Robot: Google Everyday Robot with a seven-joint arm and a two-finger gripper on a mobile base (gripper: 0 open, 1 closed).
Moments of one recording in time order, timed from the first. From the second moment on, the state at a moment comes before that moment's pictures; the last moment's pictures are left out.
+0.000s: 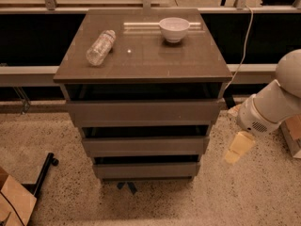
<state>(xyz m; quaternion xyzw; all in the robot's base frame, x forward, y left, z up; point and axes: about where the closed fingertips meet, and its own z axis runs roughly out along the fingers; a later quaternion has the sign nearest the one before) 0.479 -0.231 0.753 -0.54 0.82 0.09 0.16</state>
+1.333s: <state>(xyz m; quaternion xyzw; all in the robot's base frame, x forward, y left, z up) 0.480 -0.226 0.654 -0.52 0.82 0.15 0.17</state>
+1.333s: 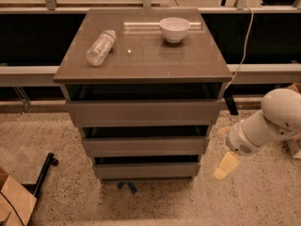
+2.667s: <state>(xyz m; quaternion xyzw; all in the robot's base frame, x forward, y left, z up) 0.497 -0.211 0.577 -0.60 0.75 0.22 0.14</state>
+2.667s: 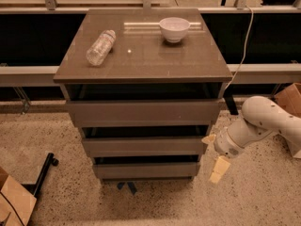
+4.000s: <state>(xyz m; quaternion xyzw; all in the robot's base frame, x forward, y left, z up) 0.524 -0.231 0.472 -0.53 0.79 0.23 0.21</state>
